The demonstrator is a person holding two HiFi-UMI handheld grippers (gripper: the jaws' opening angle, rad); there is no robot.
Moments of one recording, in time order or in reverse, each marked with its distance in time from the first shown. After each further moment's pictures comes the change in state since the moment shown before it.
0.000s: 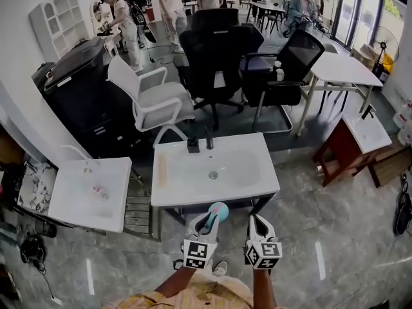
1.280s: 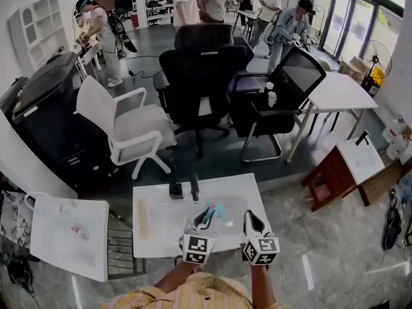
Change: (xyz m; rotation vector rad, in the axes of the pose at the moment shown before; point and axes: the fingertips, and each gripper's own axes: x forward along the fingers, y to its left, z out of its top) left arm 0.246 0.114 0.086 0.004 -0.047 -0.045; right arm 0.235 -0.084 0.110 -0.066 -0.034 -0.024
